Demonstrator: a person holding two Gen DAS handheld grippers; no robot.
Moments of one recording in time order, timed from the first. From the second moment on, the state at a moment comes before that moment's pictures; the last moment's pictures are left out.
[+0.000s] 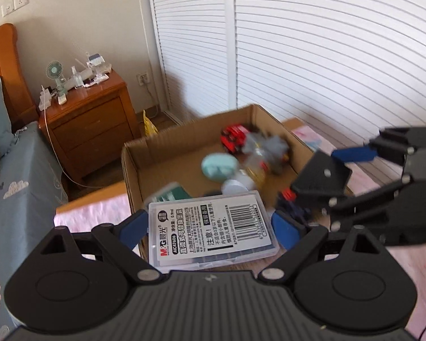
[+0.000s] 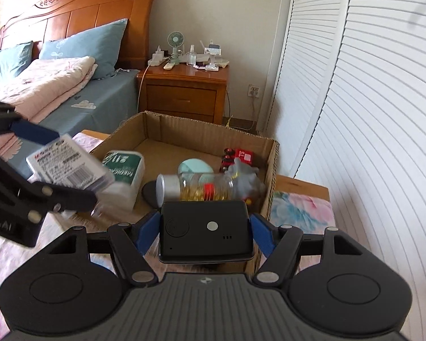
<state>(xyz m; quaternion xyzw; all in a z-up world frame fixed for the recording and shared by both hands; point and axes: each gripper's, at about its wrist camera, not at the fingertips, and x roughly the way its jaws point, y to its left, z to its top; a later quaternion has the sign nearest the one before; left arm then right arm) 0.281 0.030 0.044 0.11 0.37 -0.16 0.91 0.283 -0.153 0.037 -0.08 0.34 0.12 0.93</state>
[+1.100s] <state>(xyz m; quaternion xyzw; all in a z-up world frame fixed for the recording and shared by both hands) 0.332 0.028 0.045 0.09 0.34 -0.12 0.93 0.259 -0.156 0.039 -0.05 0.37 0.11 0.92</state>
